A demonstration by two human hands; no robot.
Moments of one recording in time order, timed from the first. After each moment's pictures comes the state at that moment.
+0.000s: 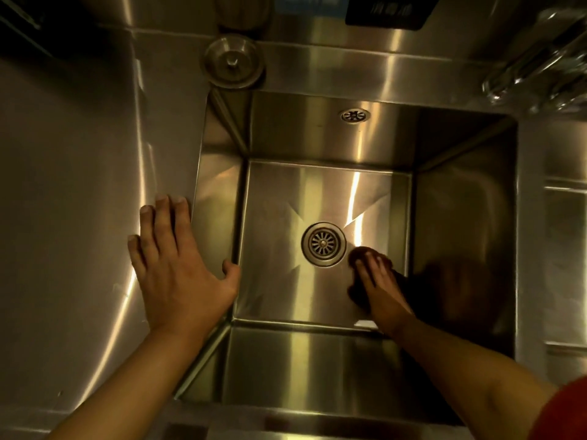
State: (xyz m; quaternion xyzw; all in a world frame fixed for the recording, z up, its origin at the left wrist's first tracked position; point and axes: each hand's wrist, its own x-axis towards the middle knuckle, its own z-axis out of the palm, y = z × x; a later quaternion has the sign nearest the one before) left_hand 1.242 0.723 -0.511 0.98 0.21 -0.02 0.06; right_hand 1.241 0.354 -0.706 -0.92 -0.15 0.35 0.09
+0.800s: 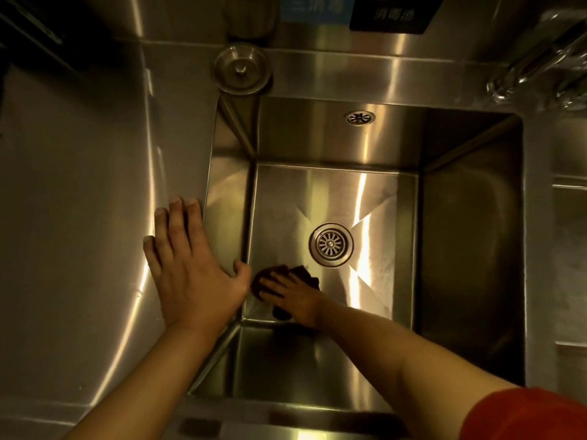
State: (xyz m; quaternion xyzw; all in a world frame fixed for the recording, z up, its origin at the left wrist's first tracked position) left_hand 1.240 0.725 -0.513 0.98 0.20 -0.02 0.05; right_hand 1.235 0.533 -0.718 -0.77 -0.49 0.40 0.06
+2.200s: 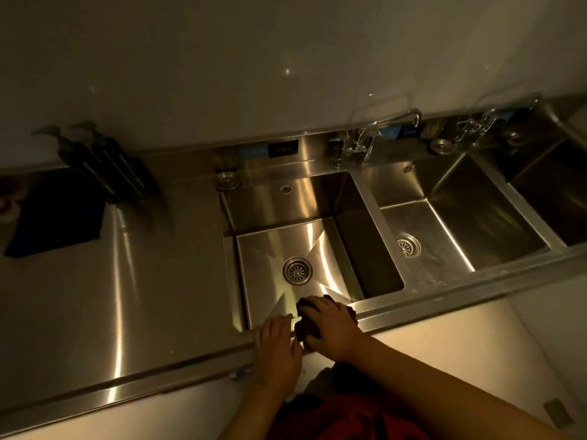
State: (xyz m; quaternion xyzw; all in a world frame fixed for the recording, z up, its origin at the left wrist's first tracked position) left_hand 1.027 0.662 -0.476 0.96 -0.08 -0.15 0.23; right_hand 1.060 0.478 -0.456 -0.96 -0.14 0.19 0.17
